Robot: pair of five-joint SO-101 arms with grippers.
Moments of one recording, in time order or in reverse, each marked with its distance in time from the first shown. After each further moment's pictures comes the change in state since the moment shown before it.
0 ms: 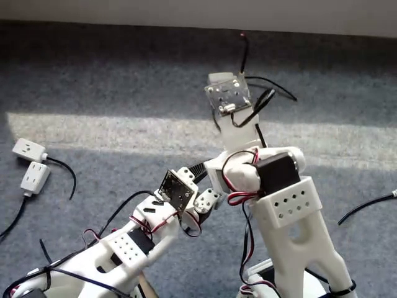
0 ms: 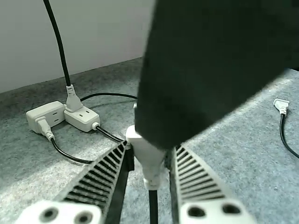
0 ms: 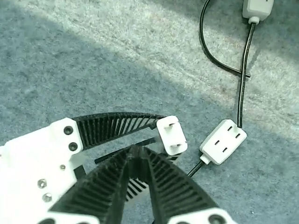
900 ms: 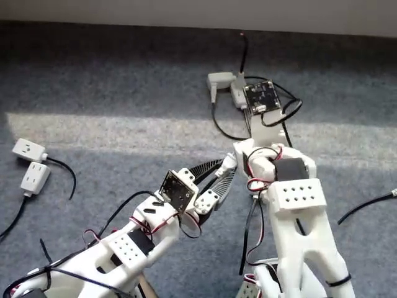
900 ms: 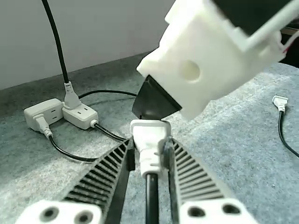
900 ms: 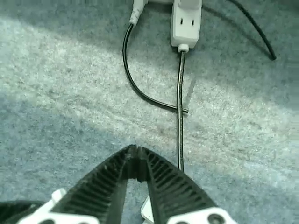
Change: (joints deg) left arm 0.4 -0.1 0.2 0.0 0.1; right arm 18.1 0.2 25.3 -38.2 10.2
